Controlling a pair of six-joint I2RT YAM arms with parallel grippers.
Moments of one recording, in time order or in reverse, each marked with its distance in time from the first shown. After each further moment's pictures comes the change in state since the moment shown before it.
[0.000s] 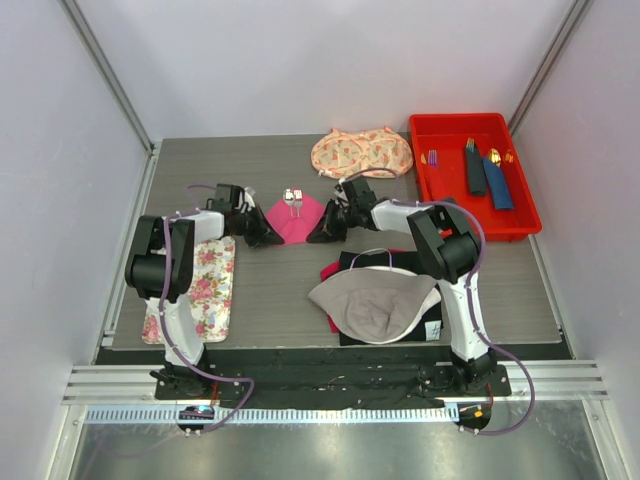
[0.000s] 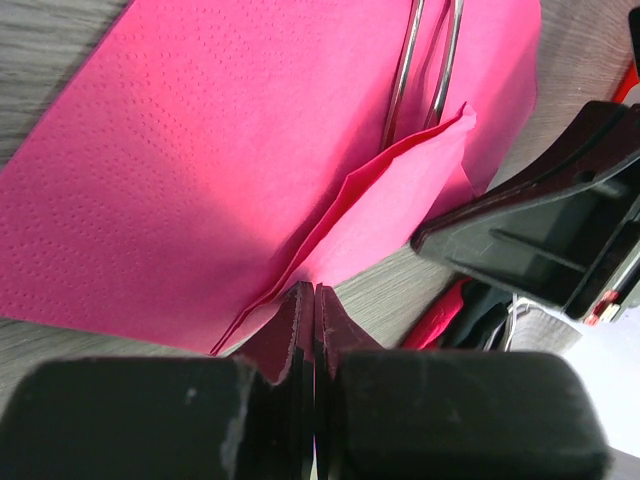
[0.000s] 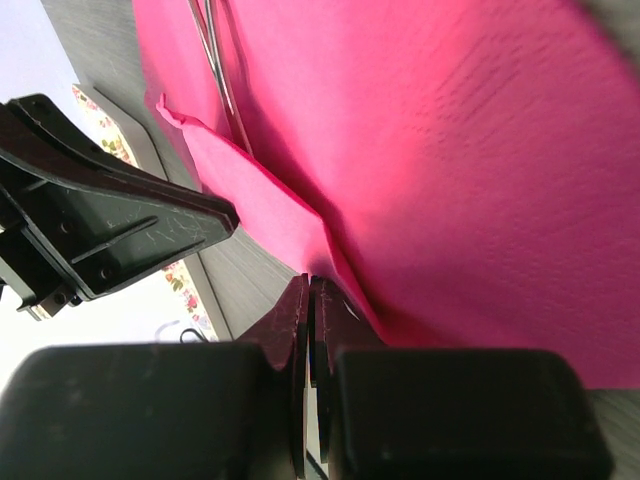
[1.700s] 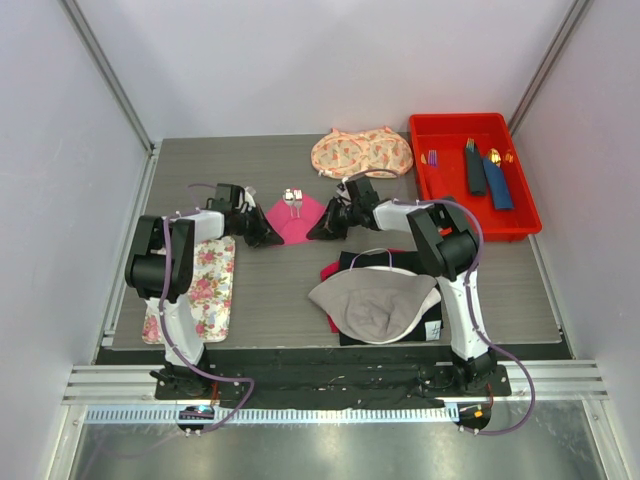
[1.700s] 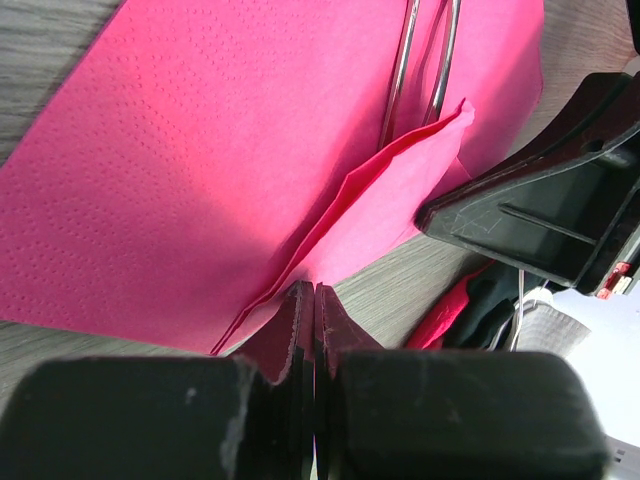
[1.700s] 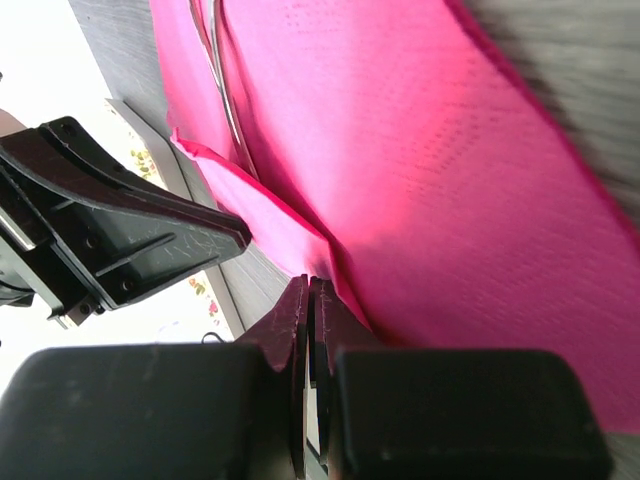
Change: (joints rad) left arm 0.002 0.001 0.007 -0.015 -0.003 0.026; right arm -0.024 0.032 0.002 0.069 -0.030 0.055
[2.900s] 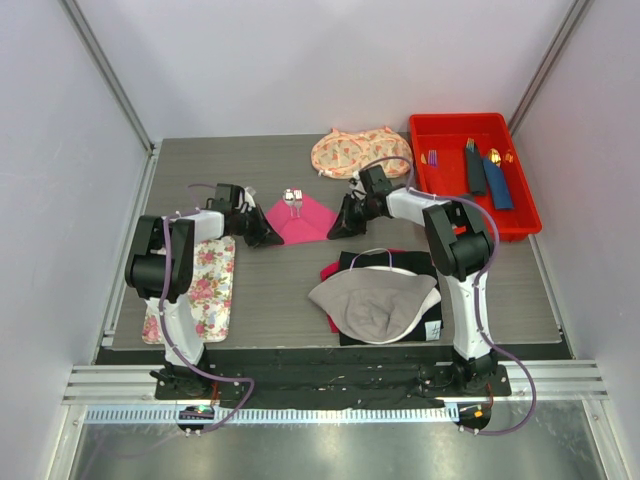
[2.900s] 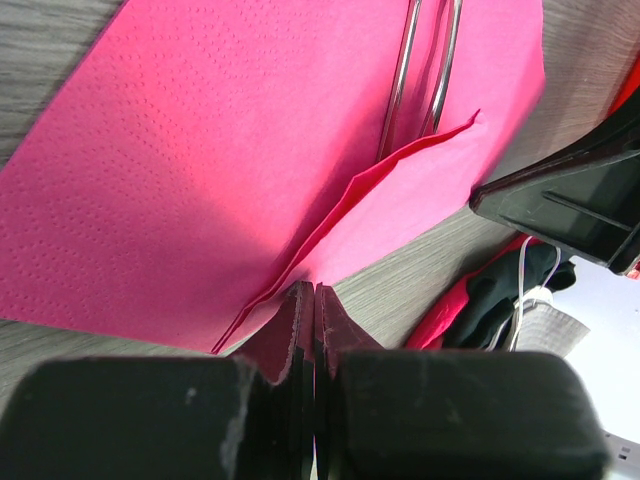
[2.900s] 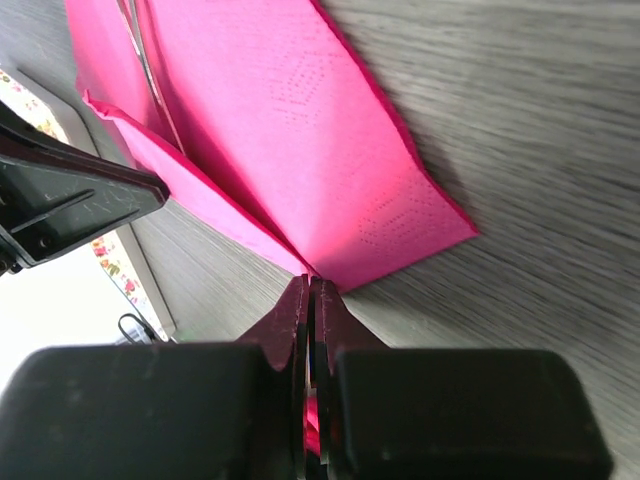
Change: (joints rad) left arm 0.001 0.000 0.000 -0.003 0.002 0.000; right arm -0.079 -0.061 0.050 -0.314 0.045 -0.304
